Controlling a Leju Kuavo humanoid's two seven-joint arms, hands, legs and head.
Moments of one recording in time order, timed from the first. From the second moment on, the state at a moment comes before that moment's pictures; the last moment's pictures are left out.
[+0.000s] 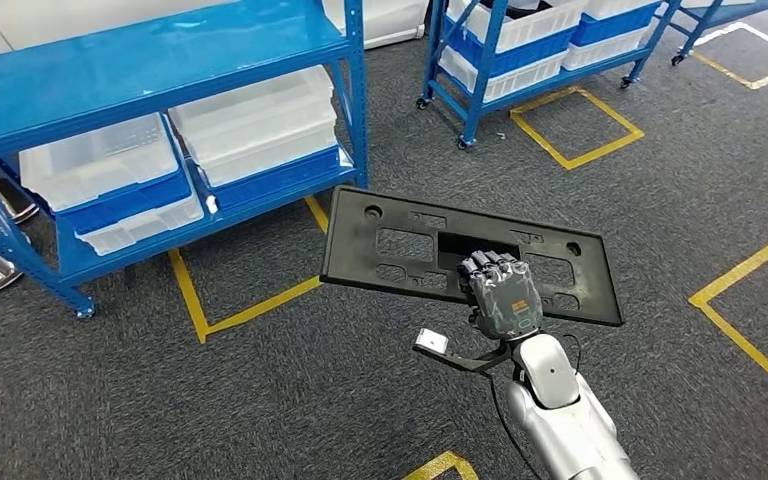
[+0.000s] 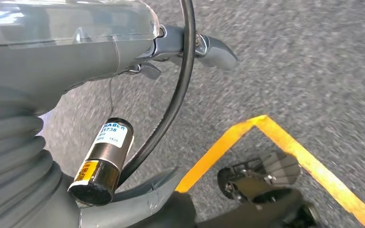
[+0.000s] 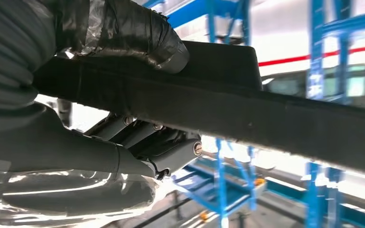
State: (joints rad) left arm -0.08 -0.11 0.02 -0.19 -0.38 0.19 -0.03; right arm -0.37 -0.05 0.30 -1.03 1.40 -0.69 -0.10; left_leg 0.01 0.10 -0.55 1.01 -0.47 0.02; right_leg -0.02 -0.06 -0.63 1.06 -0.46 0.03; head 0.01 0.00
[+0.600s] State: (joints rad) left arm -0.08 -0.11 0.02 -0.19 -0.40 0.18 -0.02; right arm -0.36 -0.10 0.30 -1.06 1.52 -0.69 -0.03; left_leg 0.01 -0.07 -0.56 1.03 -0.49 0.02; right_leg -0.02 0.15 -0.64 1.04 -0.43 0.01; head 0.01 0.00
